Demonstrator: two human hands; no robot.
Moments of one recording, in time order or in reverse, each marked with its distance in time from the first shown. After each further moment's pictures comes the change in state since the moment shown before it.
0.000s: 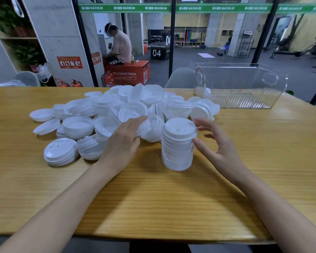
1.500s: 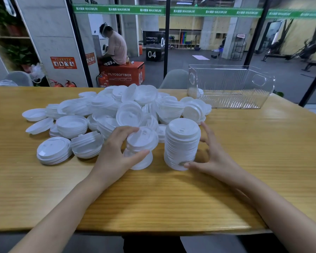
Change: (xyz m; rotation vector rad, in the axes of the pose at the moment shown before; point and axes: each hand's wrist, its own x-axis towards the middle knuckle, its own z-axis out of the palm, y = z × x) left_hand -0.033 0.026 -0.013 -0.337 -0.031 -0.218; right_hand -0.021 0.020 -0.015 -0.078 -0.200 0.247
